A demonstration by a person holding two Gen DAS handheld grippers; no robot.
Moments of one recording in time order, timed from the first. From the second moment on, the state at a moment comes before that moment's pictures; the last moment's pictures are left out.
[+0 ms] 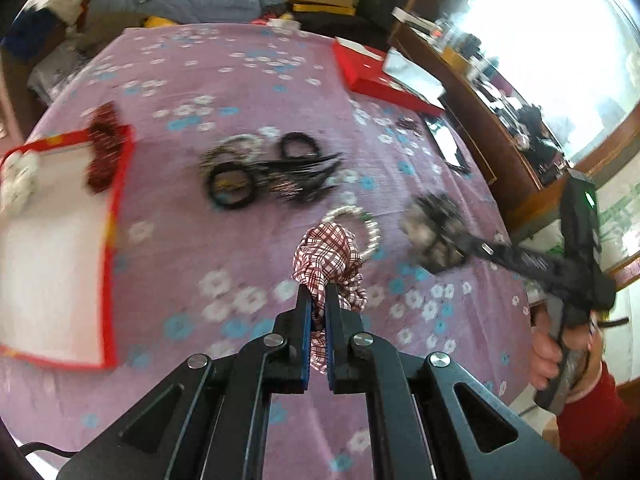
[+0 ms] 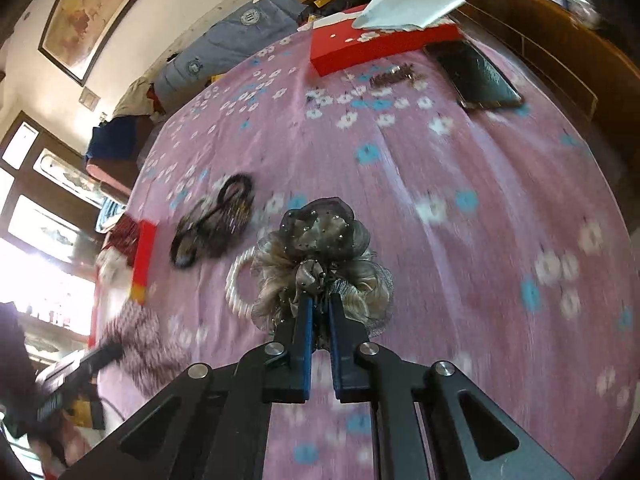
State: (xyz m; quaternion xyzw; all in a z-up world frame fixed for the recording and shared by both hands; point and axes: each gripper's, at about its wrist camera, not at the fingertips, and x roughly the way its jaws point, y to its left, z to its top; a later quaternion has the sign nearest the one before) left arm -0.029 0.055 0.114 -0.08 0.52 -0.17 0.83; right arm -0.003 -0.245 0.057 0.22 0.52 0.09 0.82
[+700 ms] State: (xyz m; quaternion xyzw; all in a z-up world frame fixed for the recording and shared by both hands) left arm -0.074 0.157 0.140 -0.11 0.48 -0.06 0.87; right arm -0.041 -0.145 0.080 0.18 0.52 0.18 0.82
